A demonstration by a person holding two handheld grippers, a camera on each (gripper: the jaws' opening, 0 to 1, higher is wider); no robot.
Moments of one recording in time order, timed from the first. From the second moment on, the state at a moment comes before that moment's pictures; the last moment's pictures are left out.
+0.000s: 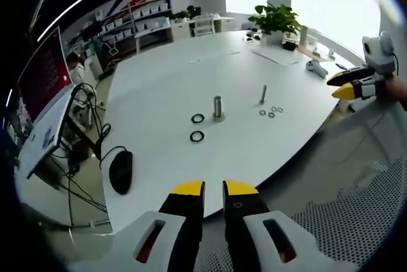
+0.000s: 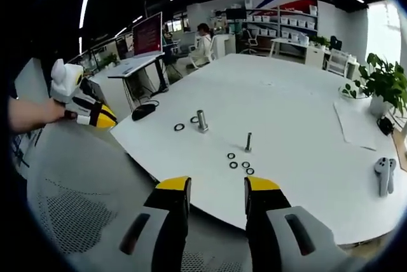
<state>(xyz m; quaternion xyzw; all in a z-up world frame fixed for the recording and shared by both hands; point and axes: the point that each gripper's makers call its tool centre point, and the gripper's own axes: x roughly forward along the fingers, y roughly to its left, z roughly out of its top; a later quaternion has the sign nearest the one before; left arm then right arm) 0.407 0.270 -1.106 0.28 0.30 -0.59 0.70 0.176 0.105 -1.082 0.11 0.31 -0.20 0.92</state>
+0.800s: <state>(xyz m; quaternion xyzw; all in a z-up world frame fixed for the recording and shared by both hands) 0.386 0.271 -1.117 0.31 0.33 -0.63 0.63 0.173 0.104 -1.086 0.12 0.32 -0.21 0.92</state>
